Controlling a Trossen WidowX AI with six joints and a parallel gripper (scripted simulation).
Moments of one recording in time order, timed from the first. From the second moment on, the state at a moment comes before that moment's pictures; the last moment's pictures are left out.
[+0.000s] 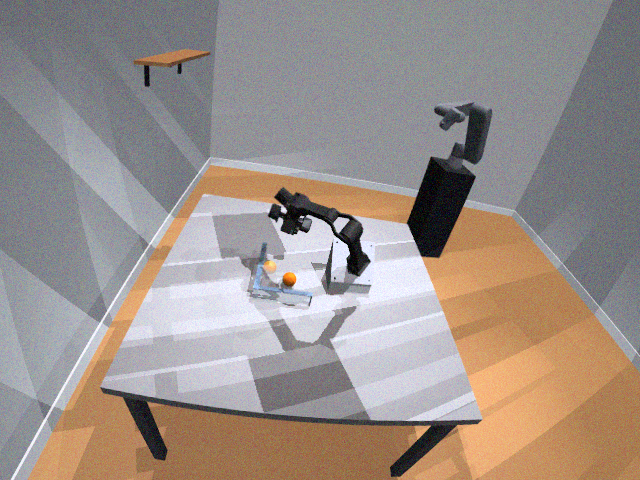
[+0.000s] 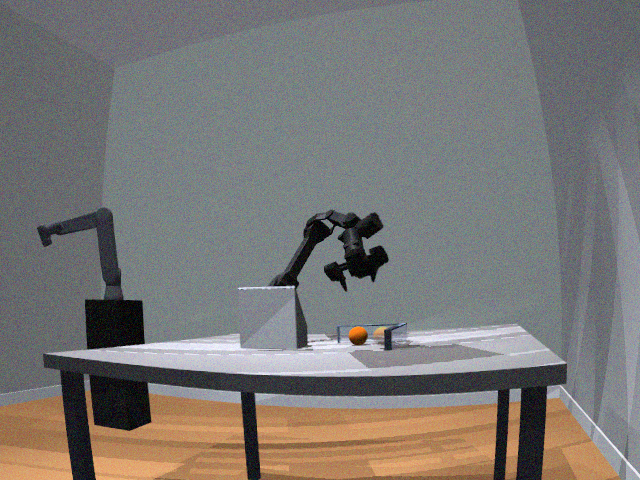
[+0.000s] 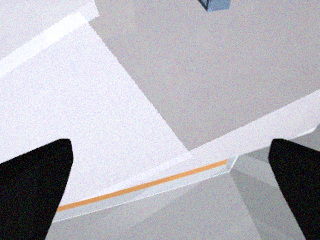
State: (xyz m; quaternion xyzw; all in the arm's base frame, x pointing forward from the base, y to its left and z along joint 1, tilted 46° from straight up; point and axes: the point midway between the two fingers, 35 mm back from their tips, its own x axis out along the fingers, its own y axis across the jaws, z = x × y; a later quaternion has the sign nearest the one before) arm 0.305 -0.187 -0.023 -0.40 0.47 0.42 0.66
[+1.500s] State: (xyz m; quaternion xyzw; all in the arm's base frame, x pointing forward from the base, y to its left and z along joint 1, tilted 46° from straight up) arm 0.285 0.030 -0.004 -0.25 0.29 0.63 0.68
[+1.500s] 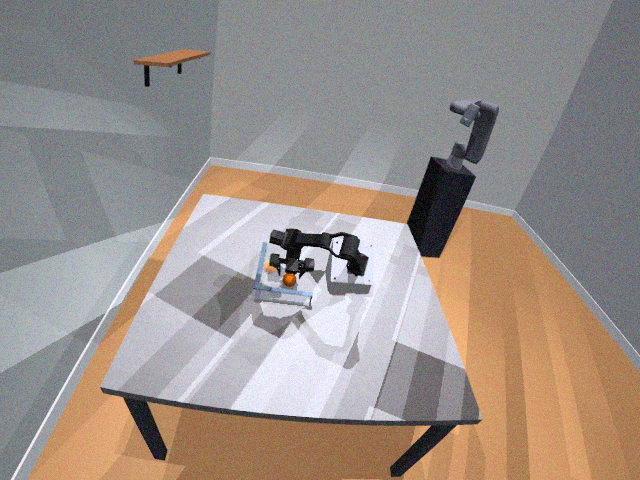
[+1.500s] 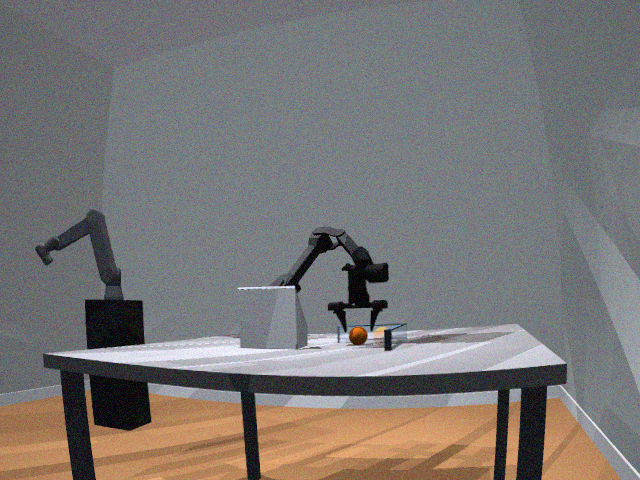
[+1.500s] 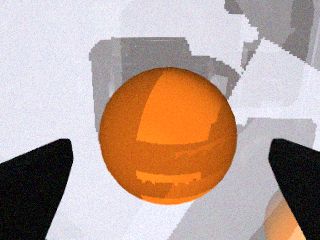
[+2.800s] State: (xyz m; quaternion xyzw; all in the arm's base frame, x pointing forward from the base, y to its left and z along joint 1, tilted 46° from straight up) arm 0.287 -0.021 0.038 -0.24 0.30 0.63 0.68
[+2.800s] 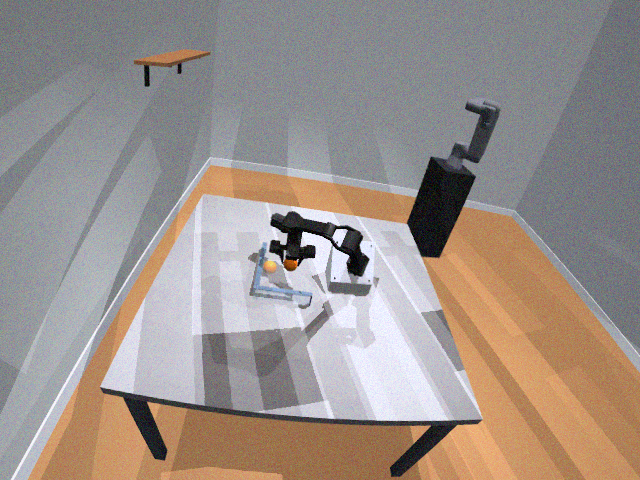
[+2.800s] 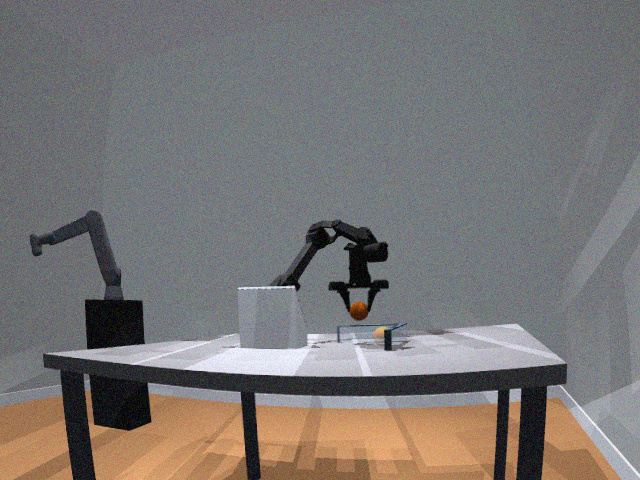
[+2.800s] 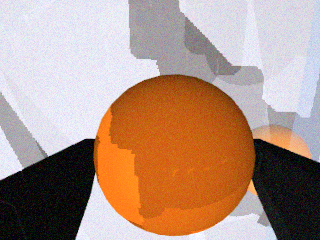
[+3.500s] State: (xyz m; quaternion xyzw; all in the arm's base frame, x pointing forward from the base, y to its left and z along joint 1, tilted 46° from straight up) arm 0.292 -0.061 0.072 -0.16 0.37 0.58 0.70
